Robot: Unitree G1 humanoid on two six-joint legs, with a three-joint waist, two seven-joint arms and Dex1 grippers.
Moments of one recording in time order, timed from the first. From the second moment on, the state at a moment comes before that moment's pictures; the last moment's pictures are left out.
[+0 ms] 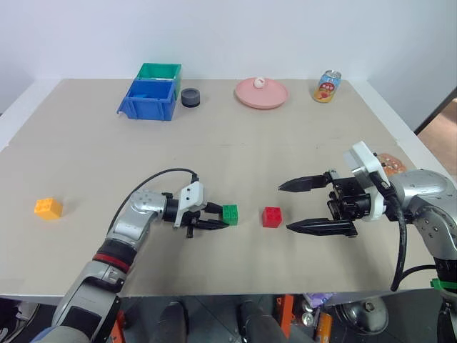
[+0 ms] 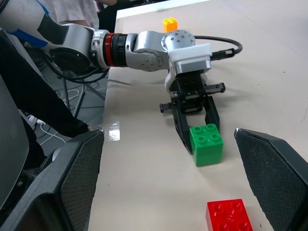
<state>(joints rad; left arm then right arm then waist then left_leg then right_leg) -0.61 0.36 -0.26 0.46 -0.17 -0.08 -1.30 -0.45 -0.92 -0.08 -0.25 0.72 0.64 1.37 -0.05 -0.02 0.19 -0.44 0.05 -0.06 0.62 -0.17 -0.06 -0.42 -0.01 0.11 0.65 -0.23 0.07</state>
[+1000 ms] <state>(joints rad) -0.62 0.36 -0.26 0.47 -0.15 -0.11 -1.33 -0.45 -0.90 -0.08 -0.23 0.71 0.63 1.36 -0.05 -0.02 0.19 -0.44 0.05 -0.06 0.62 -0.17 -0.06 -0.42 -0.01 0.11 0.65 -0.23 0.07</state>
